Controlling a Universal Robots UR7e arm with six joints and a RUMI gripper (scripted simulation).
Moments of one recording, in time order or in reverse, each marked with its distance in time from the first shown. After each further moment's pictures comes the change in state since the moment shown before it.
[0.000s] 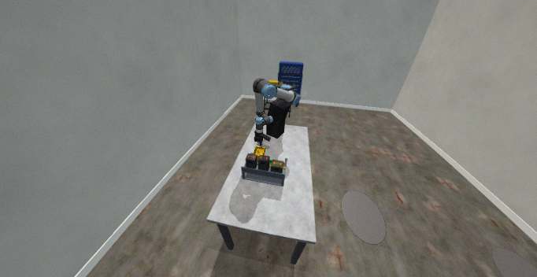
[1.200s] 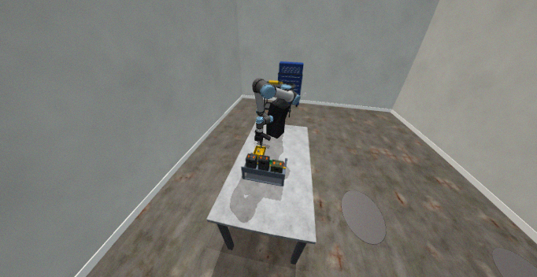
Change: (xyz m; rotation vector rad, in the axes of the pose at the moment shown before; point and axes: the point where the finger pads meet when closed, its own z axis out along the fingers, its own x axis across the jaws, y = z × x) arm -0.012 0.000 0.000 0.000 0.000 0.000
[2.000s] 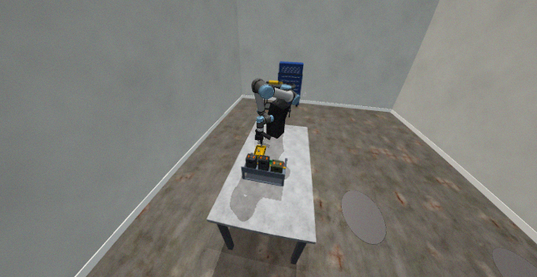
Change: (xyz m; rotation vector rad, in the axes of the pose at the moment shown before) arm -0.015 0.000 0.000 0.000 0.000 0.000
